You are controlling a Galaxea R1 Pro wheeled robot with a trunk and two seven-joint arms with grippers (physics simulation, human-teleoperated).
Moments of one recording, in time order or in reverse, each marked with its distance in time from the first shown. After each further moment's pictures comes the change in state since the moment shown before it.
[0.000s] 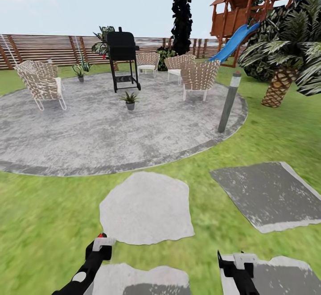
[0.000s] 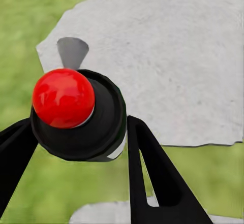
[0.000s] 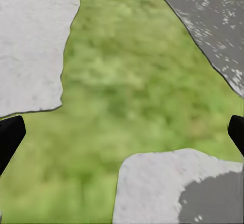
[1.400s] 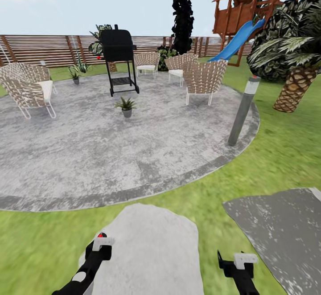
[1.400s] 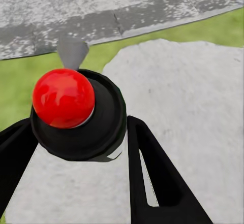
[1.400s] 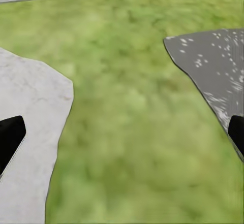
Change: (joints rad) left arm 0.000 0.001 0.000 -0.001 0.000 0.000 -0.001; right arm 0.000 0.000 0.001 0.000 -0.001 0.000 -0.001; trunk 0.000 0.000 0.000
